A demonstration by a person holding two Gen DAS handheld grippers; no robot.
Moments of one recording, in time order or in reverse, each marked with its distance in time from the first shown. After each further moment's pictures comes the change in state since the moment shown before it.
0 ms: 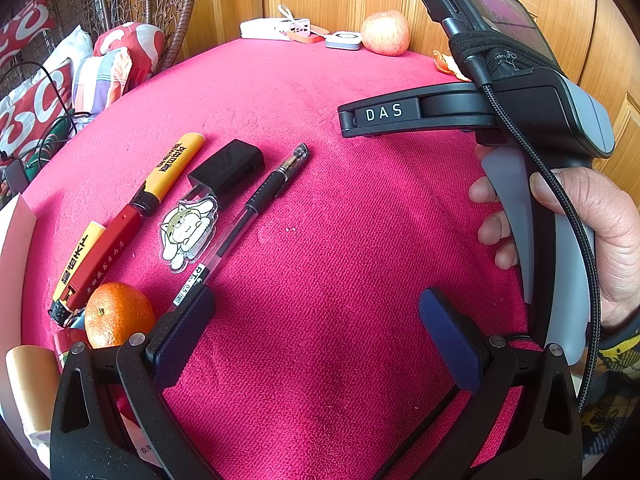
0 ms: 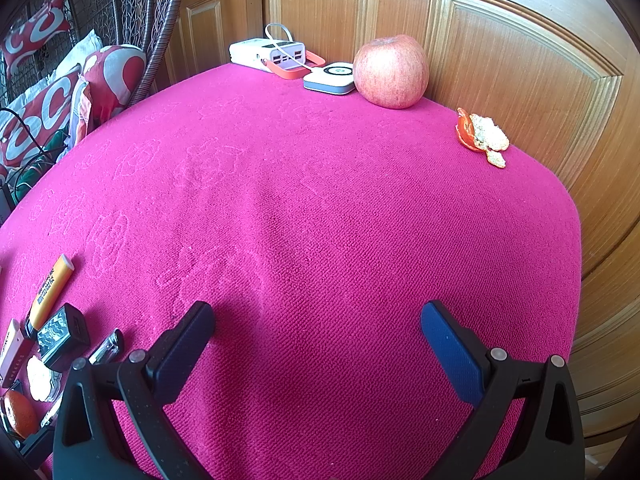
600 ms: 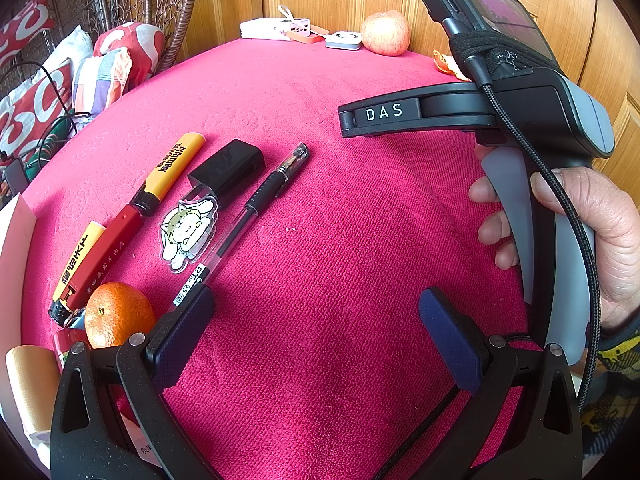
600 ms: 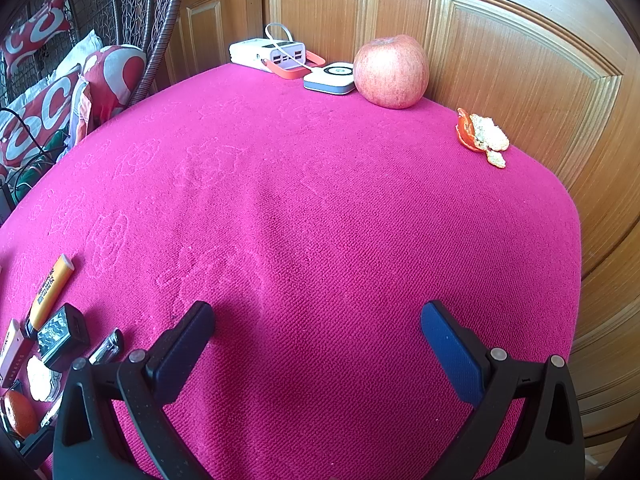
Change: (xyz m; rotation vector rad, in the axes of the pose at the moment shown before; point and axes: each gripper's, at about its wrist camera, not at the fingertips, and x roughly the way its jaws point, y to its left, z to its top) left arm 0.000 0.000 0.000 0.000 0.000 0.000; right arm 0.000 -0.001 -0.001 0.000 -0.001 0.002
